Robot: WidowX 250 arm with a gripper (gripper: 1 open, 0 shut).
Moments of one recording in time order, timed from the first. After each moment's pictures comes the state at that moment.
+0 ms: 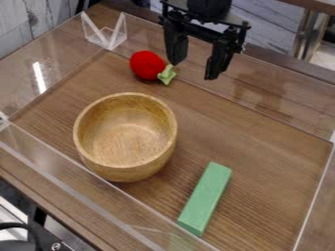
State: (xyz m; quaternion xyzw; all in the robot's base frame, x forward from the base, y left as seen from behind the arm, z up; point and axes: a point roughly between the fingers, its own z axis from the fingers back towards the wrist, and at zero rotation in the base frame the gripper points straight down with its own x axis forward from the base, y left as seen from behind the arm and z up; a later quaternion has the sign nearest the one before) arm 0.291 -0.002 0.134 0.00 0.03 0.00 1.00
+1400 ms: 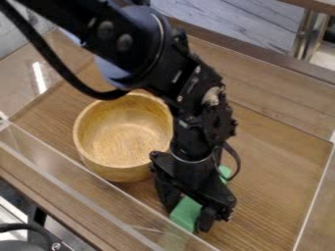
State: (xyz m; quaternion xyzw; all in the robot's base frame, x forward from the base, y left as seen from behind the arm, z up) arm 0.192 -0.062 0.021 -0.02 -0.02 -0.04 1.00
